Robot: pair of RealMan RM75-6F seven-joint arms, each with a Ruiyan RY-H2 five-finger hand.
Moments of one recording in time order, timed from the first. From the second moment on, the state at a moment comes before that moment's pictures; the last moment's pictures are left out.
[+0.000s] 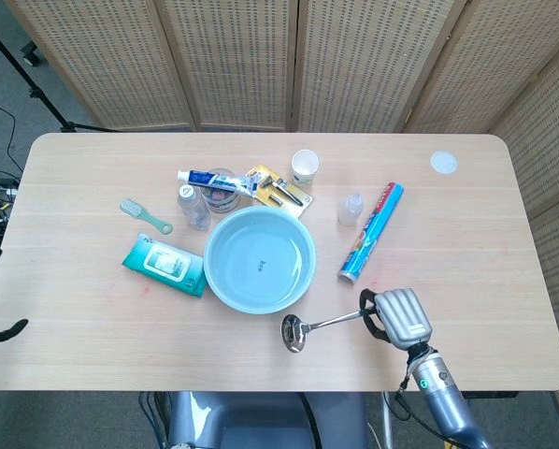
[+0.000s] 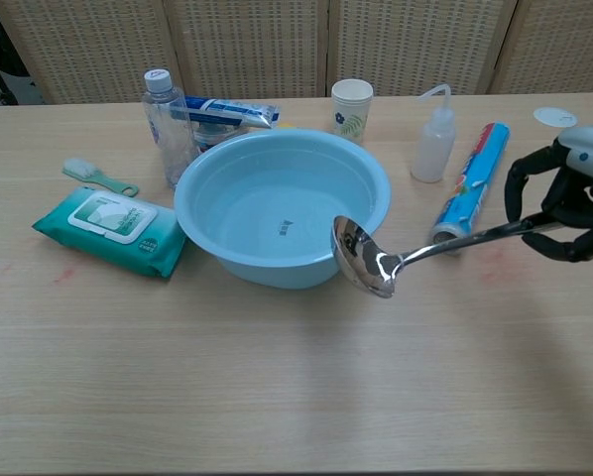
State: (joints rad) left arm -0.07 -1.04 -0.07 -1.65 1.45 1.49 -0.07; right arm 0.38 -1.40 0.09 -1.84 -1.28 1.21 -0.48
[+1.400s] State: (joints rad) left arm -0.08 -1.03 -0.07 -1.64 1.44 1.46 -0.10; right arm 0.94 -1.75 0.39 -1.60 -0.80 1.52 -1.26
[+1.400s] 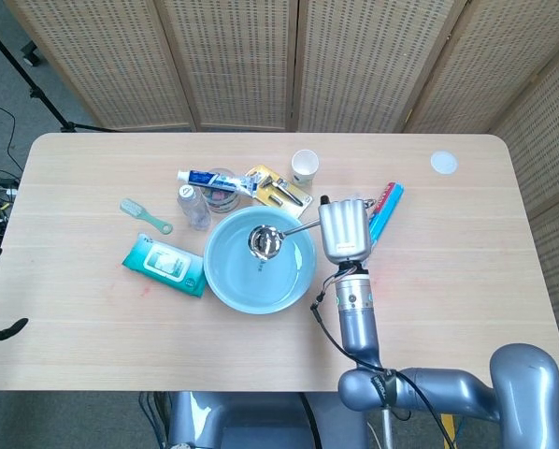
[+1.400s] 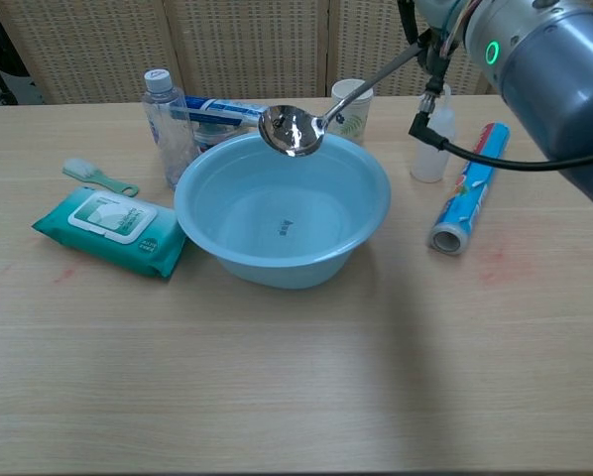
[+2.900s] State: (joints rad) left arm -0.10 -1.04 -0.08 -1.62 1.38 1.42 -0.10; right arm 1.02 -2.04 0.24 -0.96 -1.00 1.39 -1.34
